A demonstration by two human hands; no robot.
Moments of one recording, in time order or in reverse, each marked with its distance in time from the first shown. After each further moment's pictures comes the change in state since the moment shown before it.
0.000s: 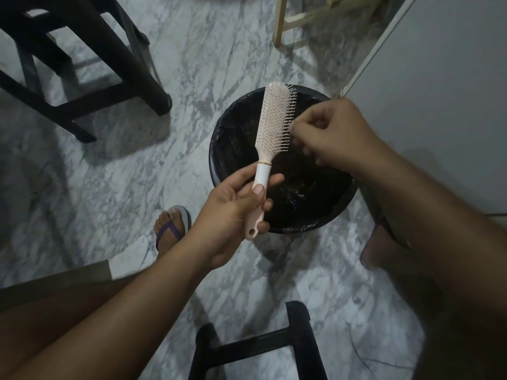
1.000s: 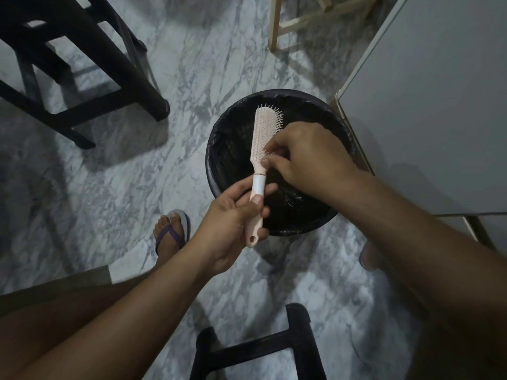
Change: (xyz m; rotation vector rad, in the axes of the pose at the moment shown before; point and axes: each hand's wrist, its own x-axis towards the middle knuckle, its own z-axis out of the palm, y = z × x) left_hand 0.004 -0.011 0.002 -0.066 0.061 -0.082; right_hand -0.012 -0.002 0.024 -0.534 0.015 -0.299
